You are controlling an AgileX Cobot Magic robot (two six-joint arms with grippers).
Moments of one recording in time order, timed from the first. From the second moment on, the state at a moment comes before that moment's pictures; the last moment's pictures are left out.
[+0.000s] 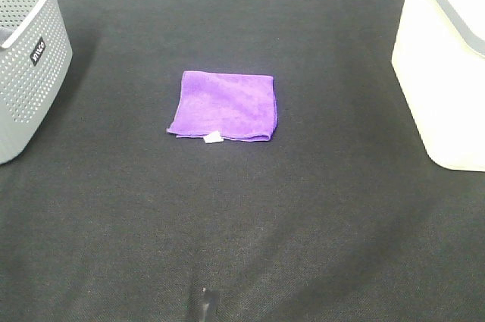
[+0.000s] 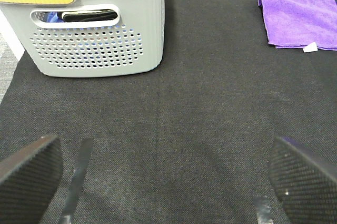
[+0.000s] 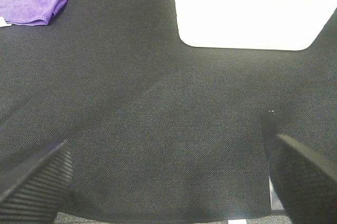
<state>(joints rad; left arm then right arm) -0.01 0.00 -0.49 0.06 1.05 -0.04 -0.01 0.00 -0.46 0.00 1.10 -0.02</state>
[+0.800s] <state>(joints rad) -0.01 0.00 -0.49 0.06 1.05 -0.04 -0.01 0.00 -0.46 0.00 1.10 -0.02</state>
